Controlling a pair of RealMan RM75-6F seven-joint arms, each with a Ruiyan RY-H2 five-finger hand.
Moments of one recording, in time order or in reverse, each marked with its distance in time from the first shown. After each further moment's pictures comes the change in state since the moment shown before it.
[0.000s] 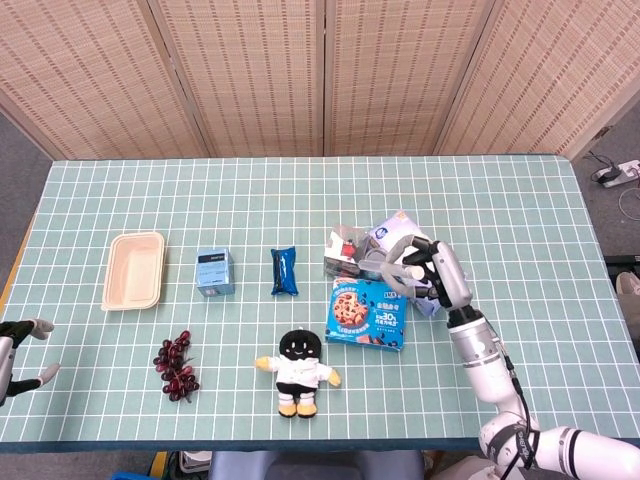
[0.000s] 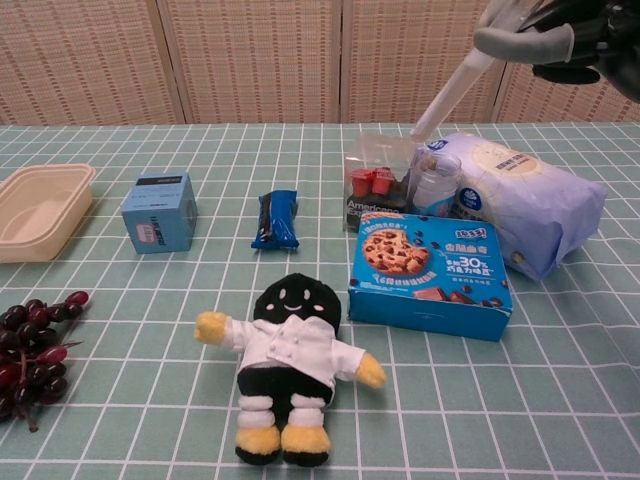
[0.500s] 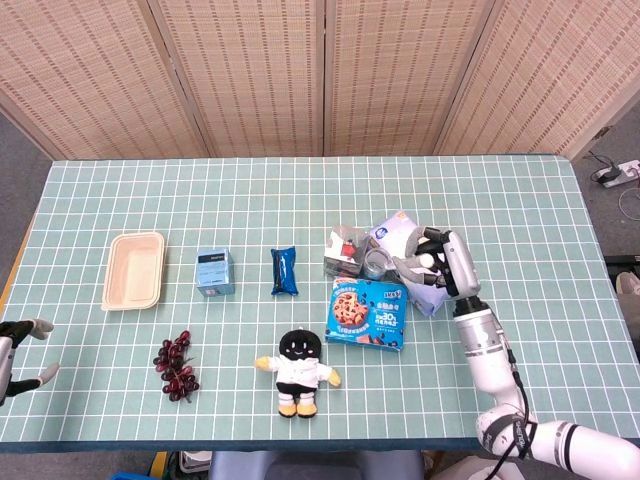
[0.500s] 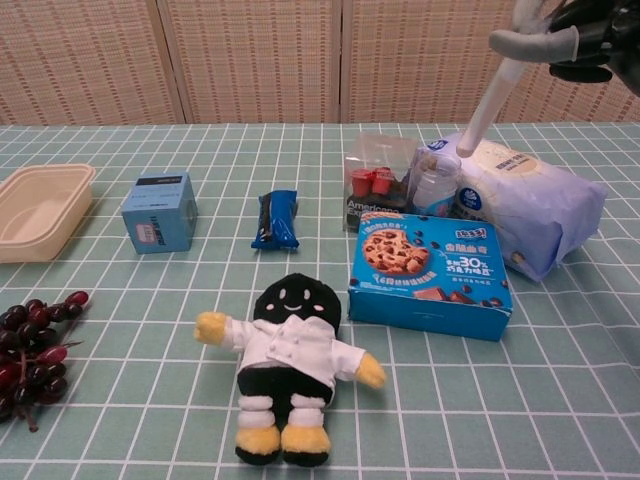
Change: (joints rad) left arm 0.001 0.001 0.001 -0.001 0.001 0.001 -0.002; right arm 0.004 -0.020 0.045 0.038 0.090 -0.017 -0.058
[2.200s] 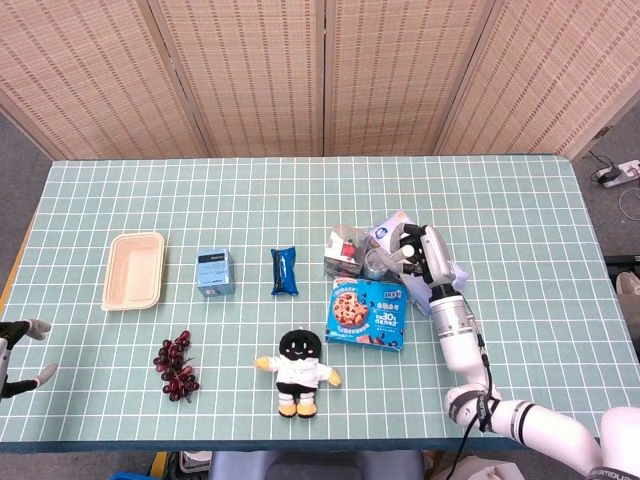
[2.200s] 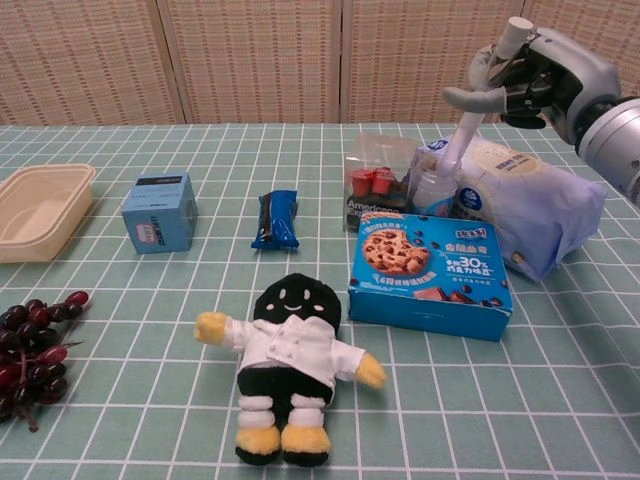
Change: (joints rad) left arm 0.008 0.014 0.001 -0.004 0.010 0.011 -0.039; right arm 0.091 -0.201 0.041 0.293 0.073 -0.109 0.019
